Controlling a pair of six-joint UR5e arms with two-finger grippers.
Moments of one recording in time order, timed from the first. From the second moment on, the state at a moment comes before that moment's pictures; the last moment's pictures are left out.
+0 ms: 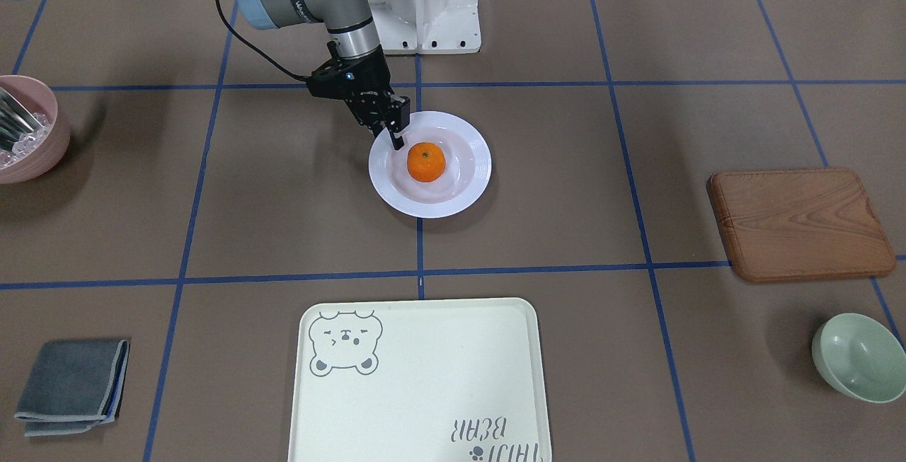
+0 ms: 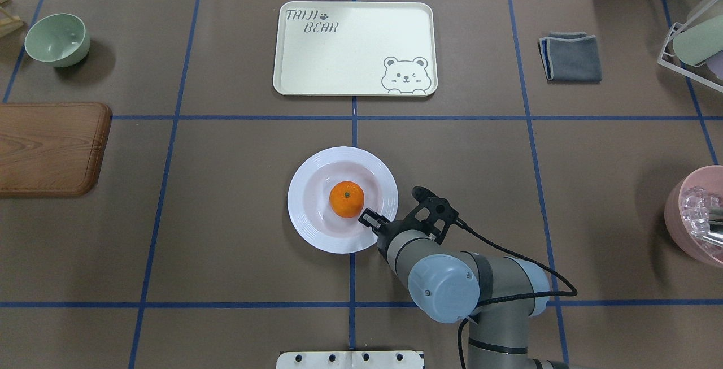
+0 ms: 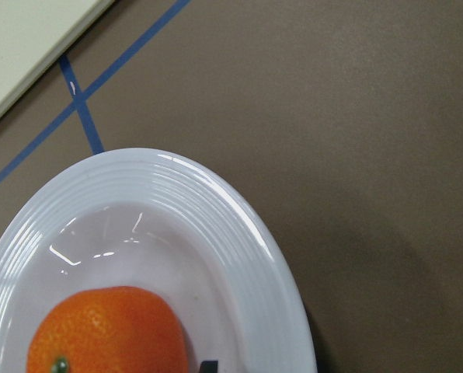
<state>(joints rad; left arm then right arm) -1.64 -1.73 -1.35 -1.65 -2.26 0.24 0.19 -1.11 1.72 -1.14 1.24 2.01</state>
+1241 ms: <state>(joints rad) -1.64 -1.72 -1.35 -1.65 -2.27 0.24 0.22 -1.09 1.83 -1.25 1.26 1.98</state>
